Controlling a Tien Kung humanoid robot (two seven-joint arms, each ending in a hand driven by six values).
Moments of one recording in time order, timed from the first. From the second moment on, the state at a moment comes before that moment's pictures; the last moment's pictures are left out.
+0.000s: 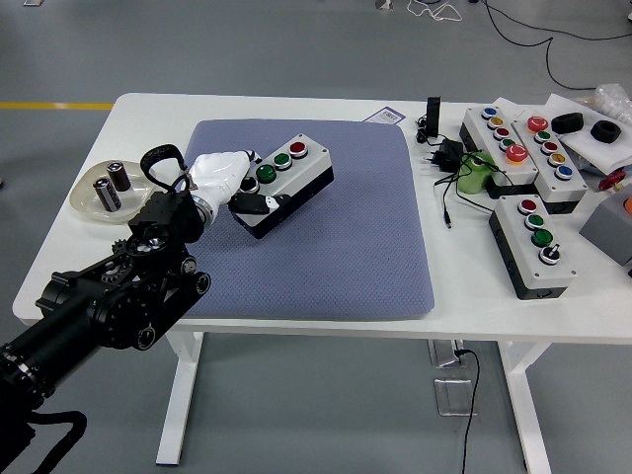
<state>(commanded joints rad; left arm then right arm) -0.81 0.09 -0.79 -0.84 2.06 0.16 0.23 0.10 -0.17 0.36 0.21 -0.37 -0.30 -0.01</state>
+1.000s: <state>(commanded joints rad) -0.93 0.16 -0.46 -0.71 2.11 0.34 -0.27 0.11 -0.16 0.34 0.21 -0.36 -0.29 -0.01</state>
